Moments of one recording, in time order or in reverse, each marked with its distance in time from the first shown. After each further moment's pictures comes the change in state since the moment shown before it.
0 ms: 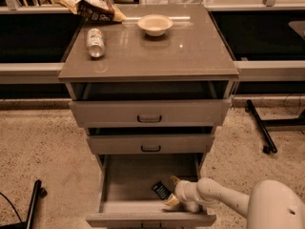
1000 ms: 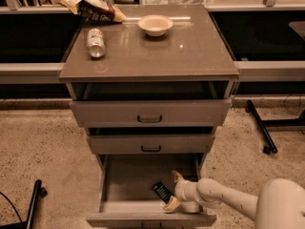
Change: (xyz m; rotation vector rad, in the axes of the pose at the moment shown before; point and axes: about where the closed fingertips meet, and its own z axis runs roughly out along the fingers) arm -0.021 0.008 -0.019 0.010 0.011 -0.076
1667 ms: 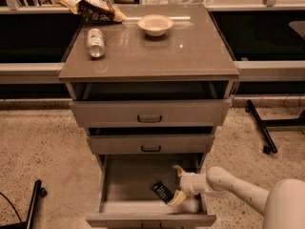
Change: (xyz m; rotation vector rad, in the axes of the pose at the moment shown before) arm -0.037 -0.016 -0.048 -0.126 -0.131 0.027
